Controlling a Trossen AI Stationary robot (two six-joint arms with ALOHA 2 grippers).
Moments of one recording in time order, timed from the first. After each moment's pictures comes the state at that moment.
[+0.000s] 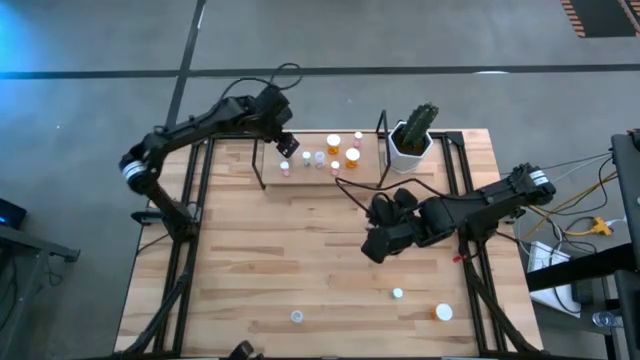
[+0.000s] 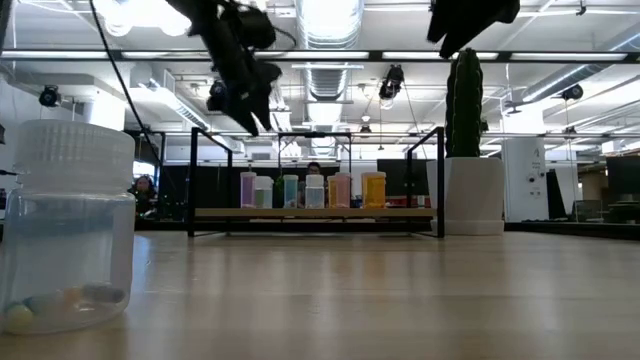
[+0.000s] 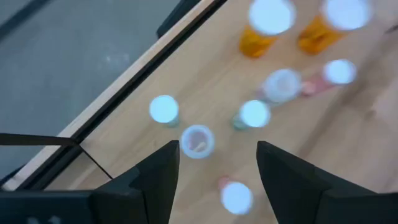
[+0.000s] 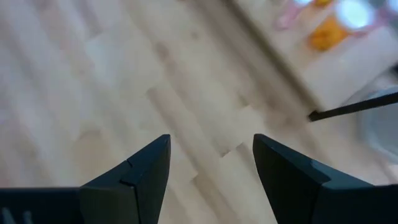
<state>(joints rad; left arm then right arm) 0.62 1.59 1.48 -0.87 -0.02 -0.13 0.35 1.55 1.48 -1.14 0.47 0.81</state>
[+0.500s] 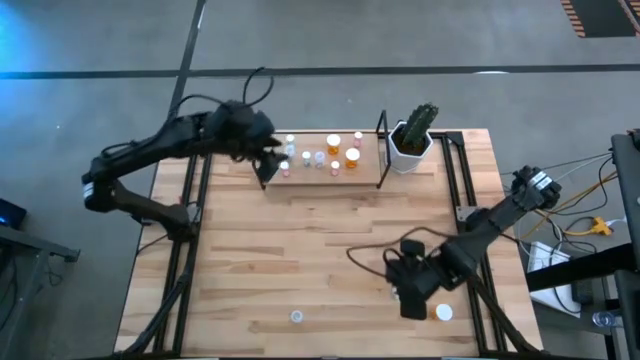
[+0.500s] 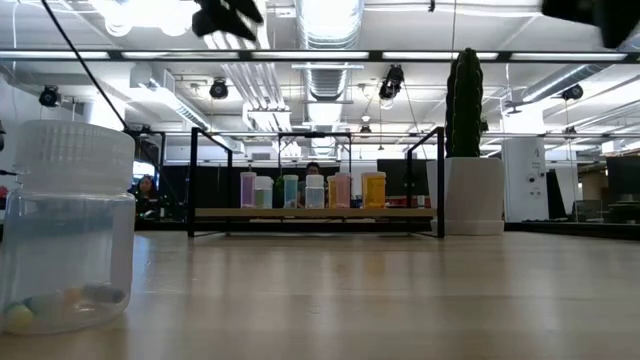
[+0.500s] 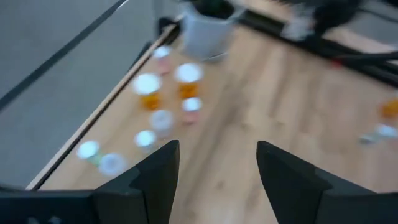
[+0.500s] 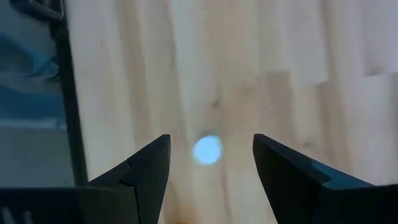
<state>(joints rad) 0.33 1.25 1.48 -0.87 -0.02 -0.15 0.64 1.53 1.30 -1.00 0.12 0.74</state>
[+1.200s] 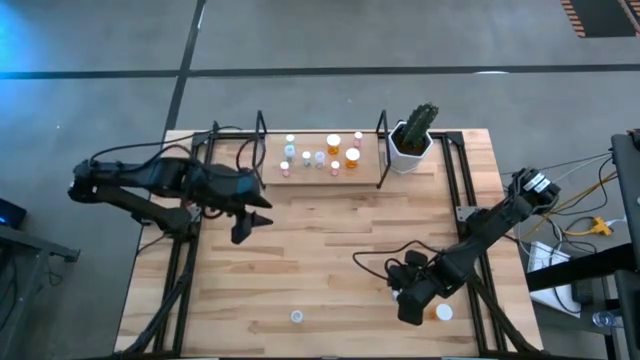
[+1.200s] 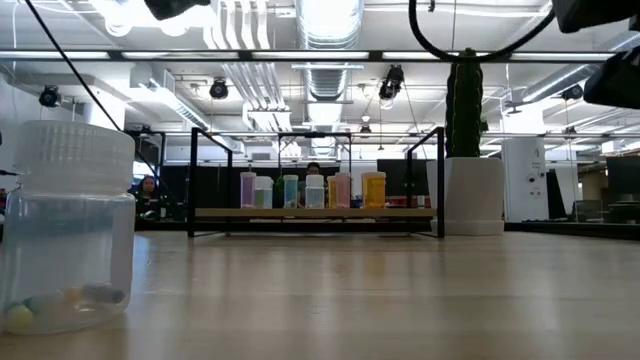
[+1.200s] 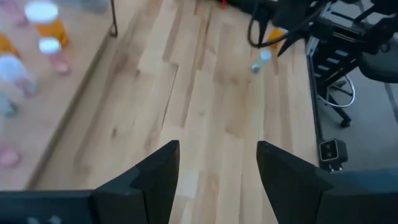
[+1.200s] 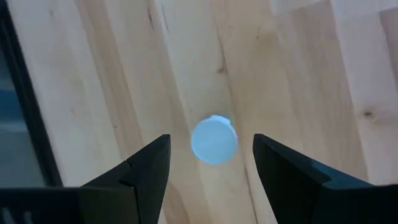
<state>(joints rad) -0.13 1.07 1.27 -0.87 -0.04 -0.38 0.69 1.55 1.02 -0.72 0.07 0.94</state>
